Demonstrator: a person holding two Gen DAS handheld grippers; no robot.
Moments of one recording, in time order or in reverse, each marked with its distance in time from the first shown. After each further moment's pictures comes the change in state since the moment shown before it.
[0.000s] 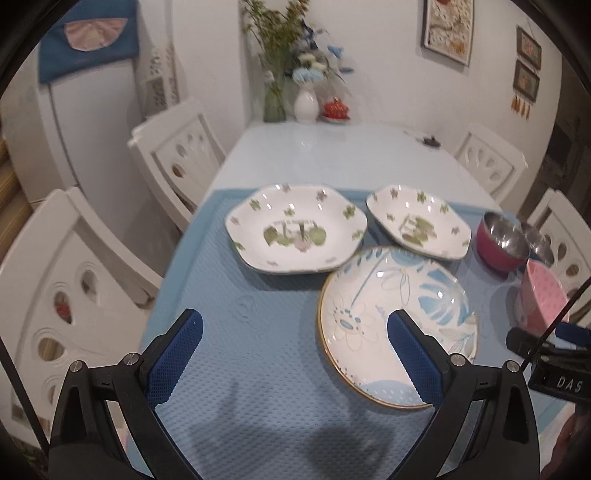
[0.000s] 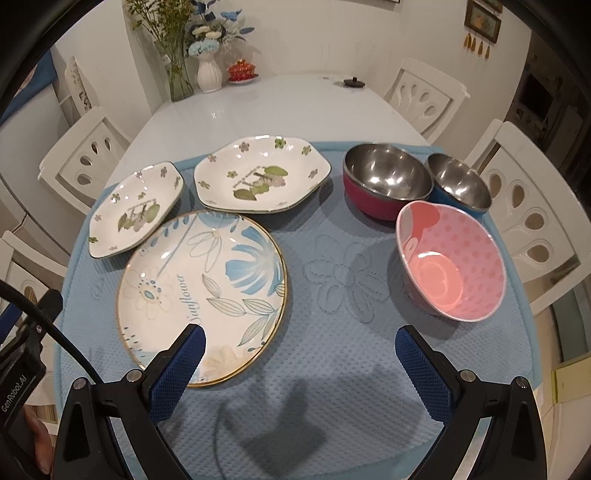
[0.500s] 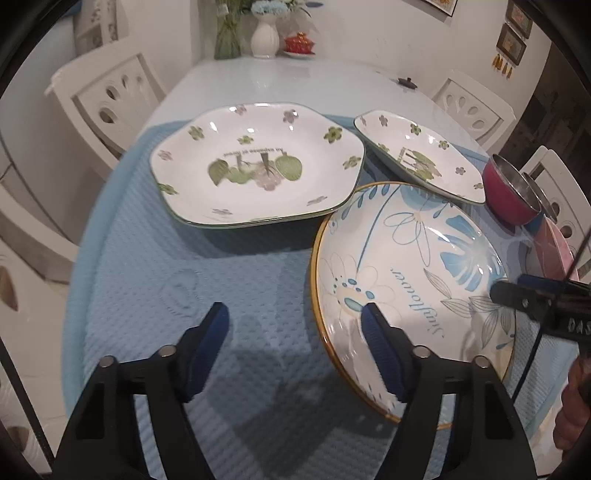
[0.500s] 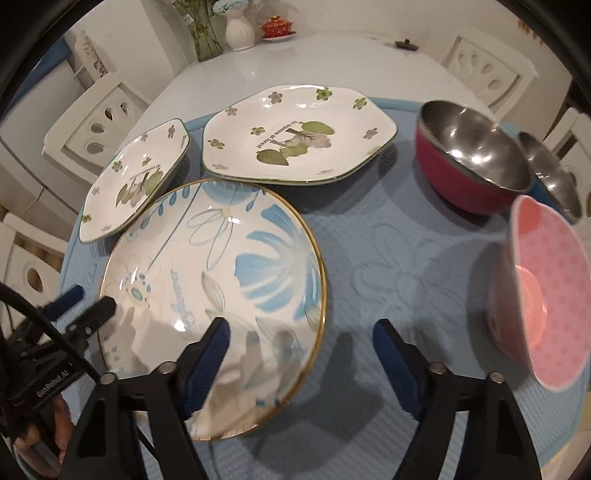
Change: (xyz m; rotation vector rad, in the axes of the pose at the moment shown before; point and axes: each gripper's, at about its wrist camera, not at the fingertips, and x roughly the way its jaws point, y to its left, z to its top) left arm 0.102 0.005 -0.010 0.059 0.207 -0.180; right arm 0.092 0.004 0.026 -0.061 0.133 0.175
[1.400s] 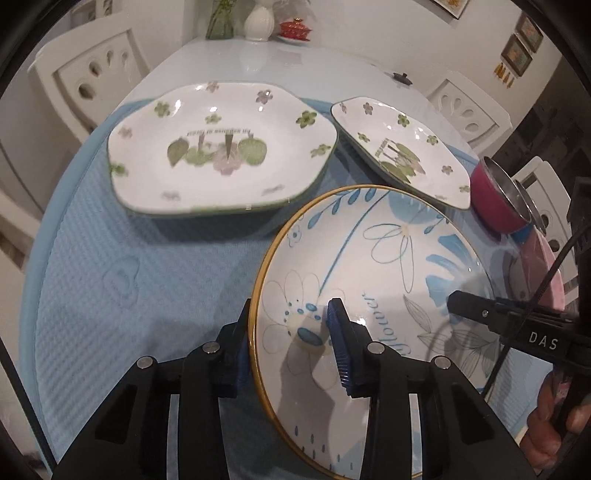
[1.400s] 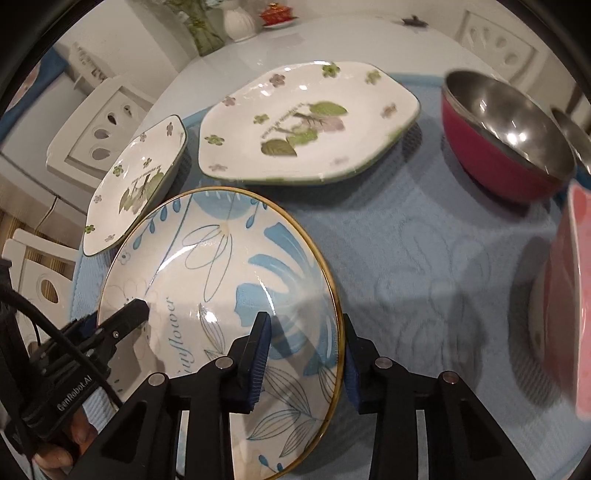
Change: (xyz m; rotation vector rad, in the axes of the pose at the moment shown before) left arm 0.015 -0.024 0.002 -0.093 0.059 -0.068; right arm 0.027 -0.005 0.009 0.051 0.058 0.101
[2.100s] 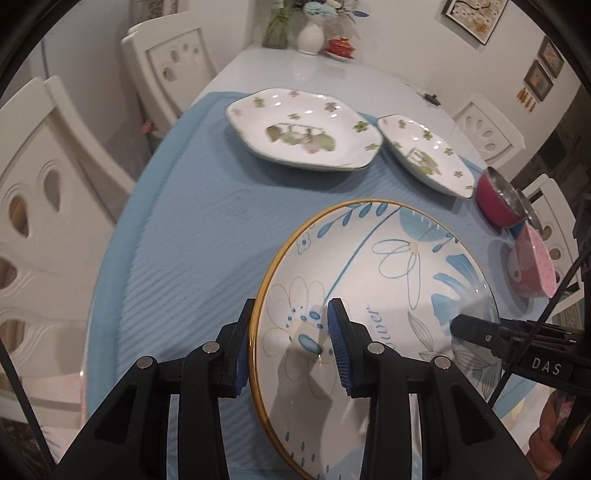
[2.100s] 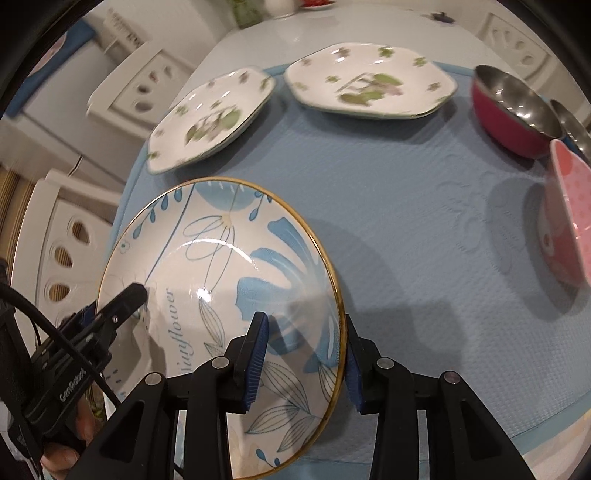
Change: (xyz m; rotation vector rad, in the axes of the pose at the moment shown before) left arm -0.076 0.039 -0.062 -0.097 -0.044 0.105; right arm -0.032 0.066 -0.066 -0.084 0.088 0.034
